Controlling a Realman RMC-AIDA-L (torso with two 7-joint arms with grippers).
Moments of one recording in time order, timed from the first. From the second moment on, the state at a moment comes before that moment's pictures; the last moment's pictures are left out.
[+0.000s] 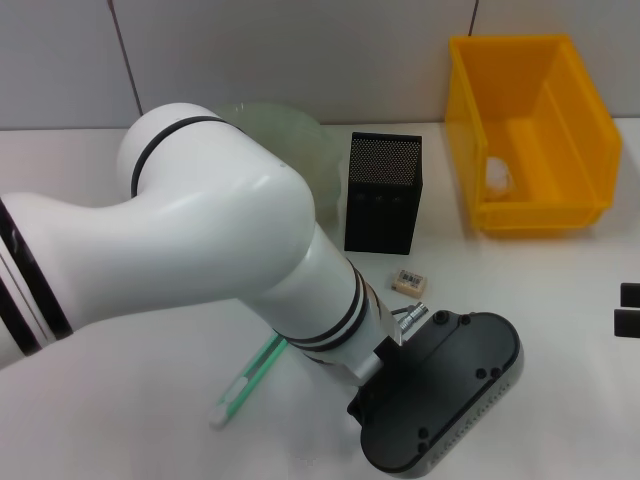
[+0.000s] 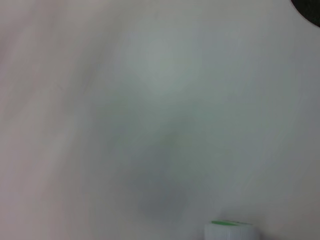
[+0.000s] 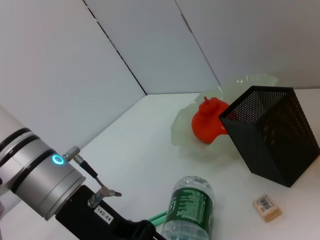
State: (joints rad) left arm -0.86 -2.08 2.13 1.19 2.31 1.12 -1.52; right arm 0.40 1.85 2.58 0.70 1.09 -1.83 1.70
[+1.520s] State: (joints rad) left arm -0.85 -2.08 2.16 1.19 2.32 1.09 -1.56; right arm 0.39 1.85 2.58 0.70 1.09 -1.83 1.71
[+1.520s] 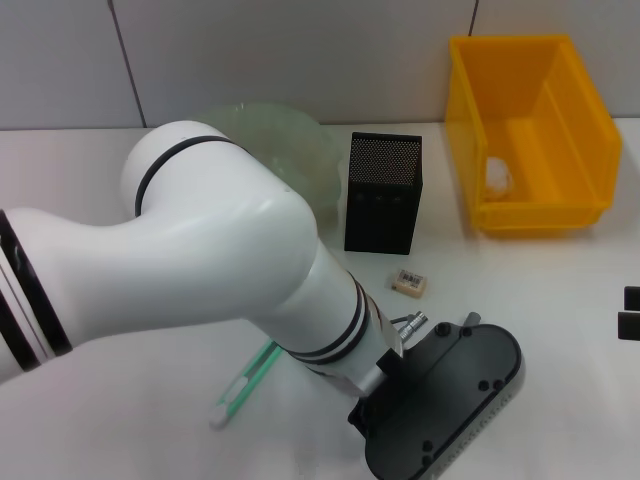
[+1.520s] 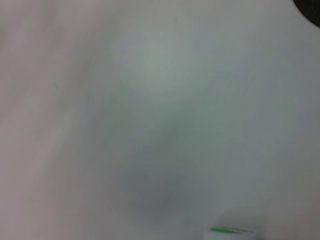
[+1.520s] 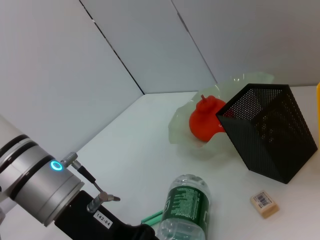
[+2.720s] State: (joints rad) left arm -0.79 -2.08 2.06 1.27 2.36 1.09 -1.64; right arm 0.39 1.84 2.58 0.70 1.08 -1.82 1.71
